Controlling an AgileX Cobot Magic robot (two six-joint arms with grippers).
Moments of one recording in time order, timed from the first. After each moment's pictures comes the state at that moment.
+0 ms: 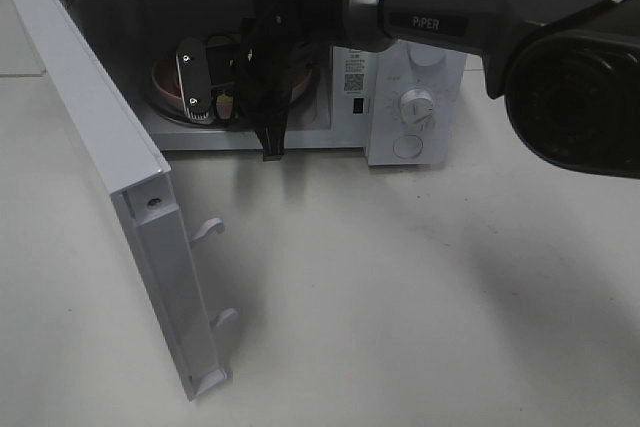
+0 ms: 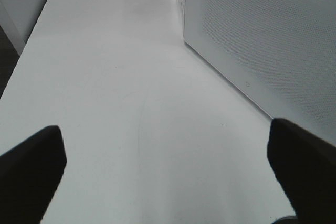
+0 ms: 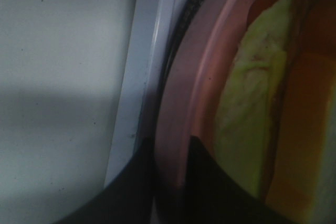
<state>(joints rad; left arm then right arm) -0.04 0.00 -0.50 0.01 1.04 0.01 0.65 2.48 -2.09 -0.10 0.61 -1.13</state>
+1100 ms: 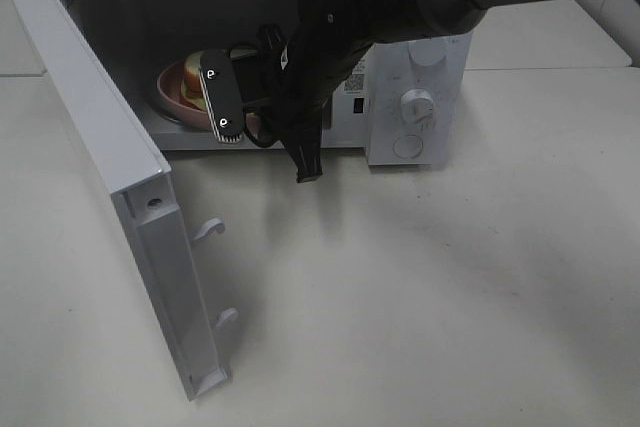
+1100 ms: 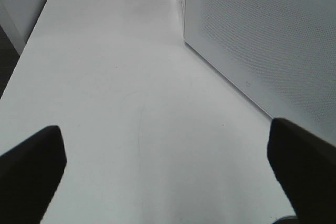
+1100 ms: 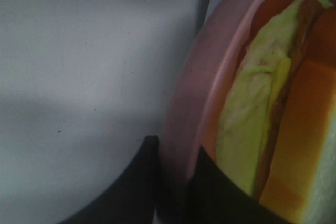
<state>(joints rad) -0.04 0.00 -0.50 0.01 1.04 0.01 0.65 2.16 -1.60 -0.05 0.42 -1.24</state>
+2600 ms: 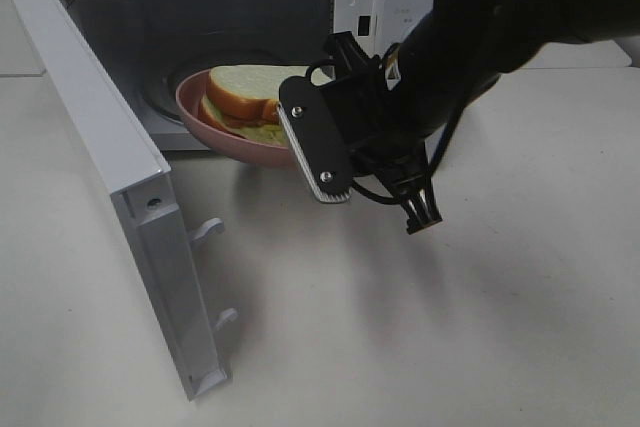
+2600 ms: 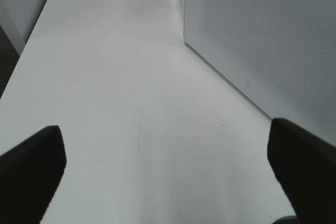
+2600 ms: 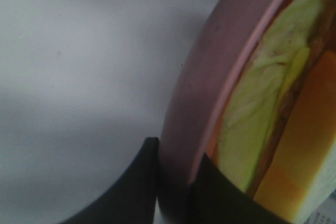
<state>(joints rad) -0.04 0.00 -0.50 0.01 1.04 0.01 0.67 1.70 -1.06 -0.07 0.39 -1.32</state>
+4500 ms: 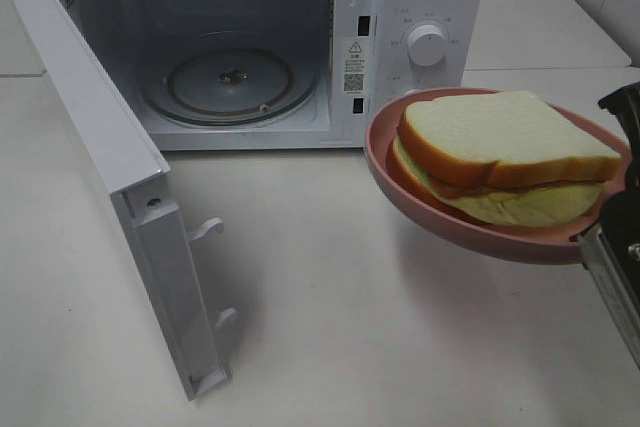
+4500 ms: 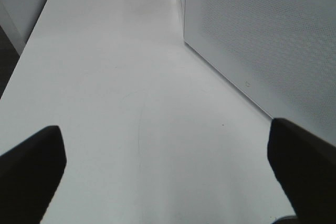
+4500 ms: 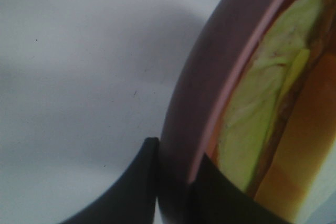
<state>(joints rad) -0.04 0.00 -0.50 0.01 1.04 0.01 0.67 0.93 -0.55 -0.34 0.68 -1.08</state>
